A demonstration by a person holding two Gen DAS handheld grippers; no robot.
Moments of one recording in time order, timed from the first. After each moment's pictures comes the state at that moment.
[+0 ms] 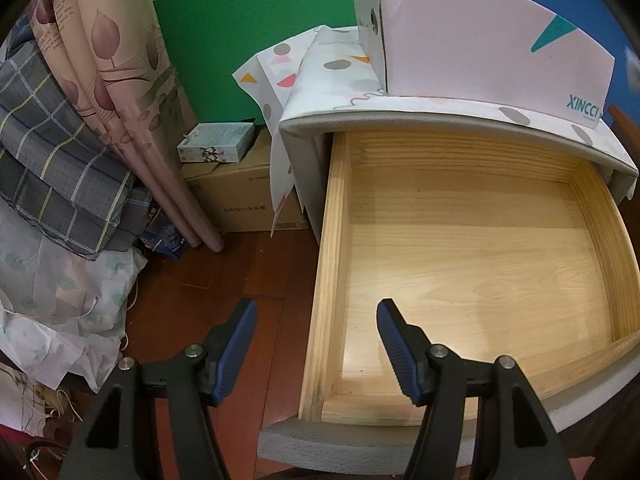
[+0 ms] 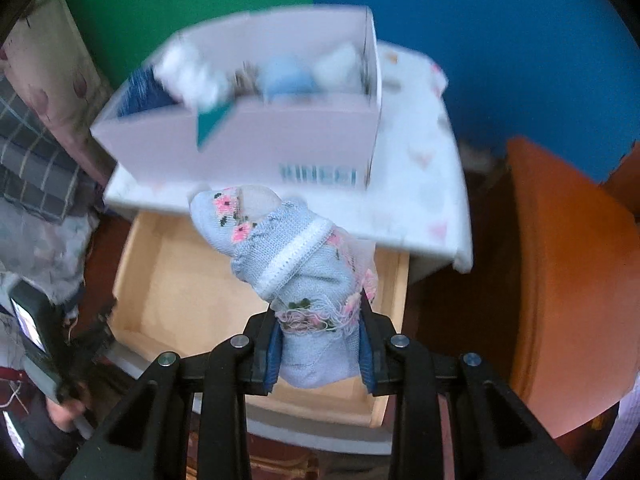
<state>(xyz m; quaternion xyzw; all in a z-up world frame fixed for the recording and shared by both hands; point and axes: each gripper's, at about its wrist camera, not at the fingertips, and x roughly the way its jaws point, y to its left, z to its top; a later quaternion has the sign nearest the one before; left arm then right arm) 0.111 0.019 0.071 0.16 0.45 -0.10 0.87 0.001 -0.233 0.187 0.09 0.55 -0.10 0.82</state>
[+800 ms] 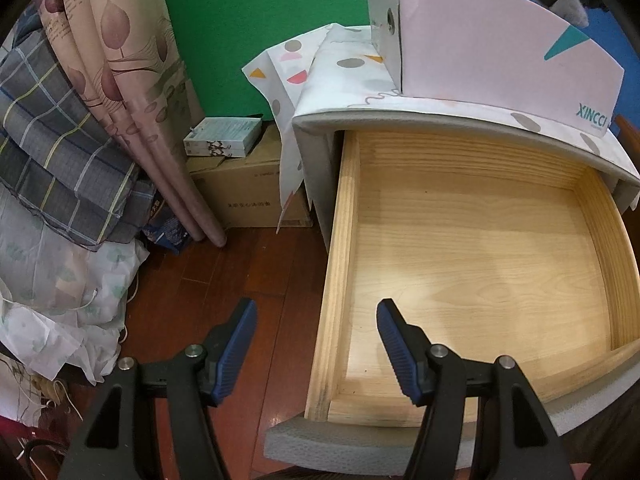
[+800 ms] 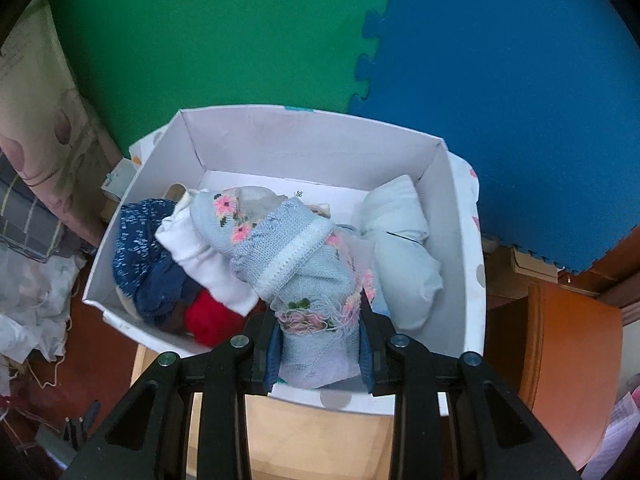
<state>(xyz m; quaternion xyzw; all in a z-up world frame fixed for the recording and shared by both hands) 0.114 0.026 0.070 0.14 0.46 -0.09 0.87 0.185 -0.201 0.210 0.04 0.53 -0.11 0.84</state>
